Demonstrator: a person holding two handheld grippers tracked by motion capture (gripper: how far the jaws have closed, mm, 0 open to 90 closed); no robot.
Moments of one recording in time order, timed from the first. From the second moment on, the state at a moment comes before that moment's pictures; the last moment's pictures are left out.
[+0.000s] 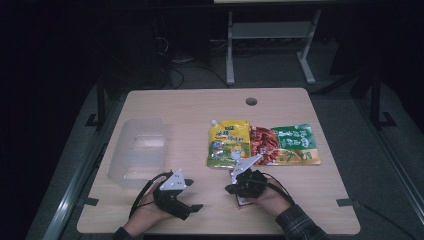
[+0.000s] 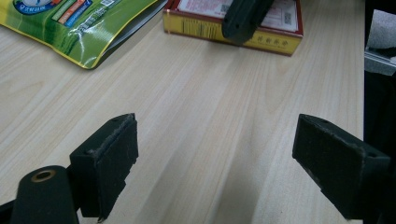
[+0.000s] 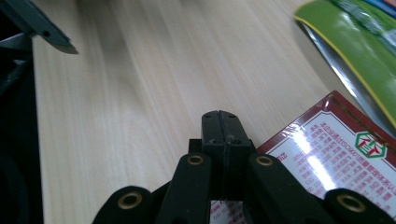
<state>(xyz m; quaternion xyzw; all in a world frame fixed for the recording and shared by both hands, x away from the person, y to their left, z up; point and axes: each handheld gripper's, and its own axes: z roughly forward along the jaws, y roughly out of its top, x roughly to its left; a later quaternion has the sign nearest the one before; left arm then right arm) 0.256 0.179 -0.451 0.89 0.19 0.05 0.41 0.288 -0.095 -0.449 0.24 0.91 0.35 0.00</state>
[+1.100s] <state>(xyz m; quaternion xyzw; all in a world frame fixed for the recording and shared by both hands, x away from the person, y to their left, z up) 0.287 0.153 -0.433 0.88 0.22 0.08 0.42 0.276 -0.182 -0.440 0.35 0.86 0.36 0.05</state>
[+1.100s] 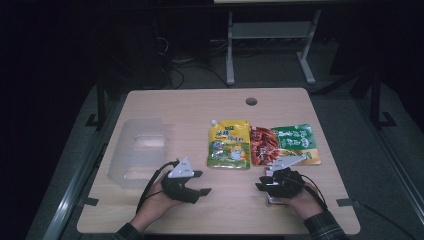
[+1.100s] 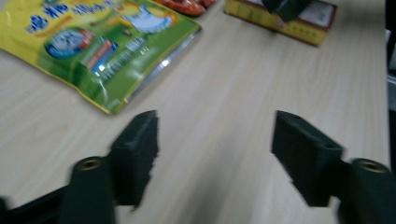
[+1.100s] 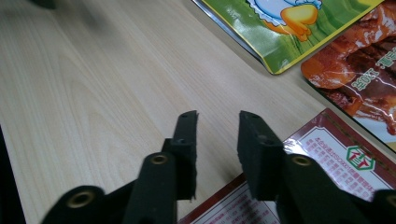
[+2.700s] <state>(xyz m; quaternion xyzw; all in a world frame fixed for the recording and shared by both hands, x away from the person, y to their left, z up) 0.377 0.087 -0.449 0.89 0.26 0.06 0.36 0.280 -0.176 -0.441 0.35 0.86 0.37 0.07</state>
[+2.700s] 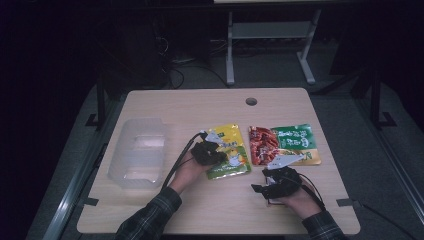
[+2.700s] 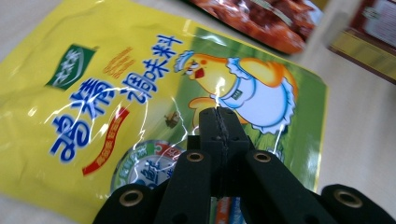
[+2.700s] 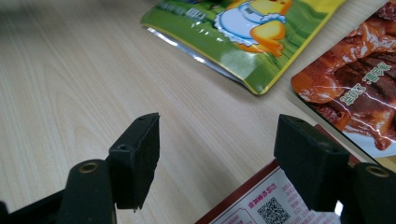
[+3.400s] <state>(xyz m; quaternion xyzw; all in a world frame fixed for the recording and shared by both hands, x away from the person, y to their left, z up) 0.354 0.104 -0.451 0.89 0.26 0.03 0.37 0.360 -0.123 -0.444 0.32 0.88 0.35 0.08</state>
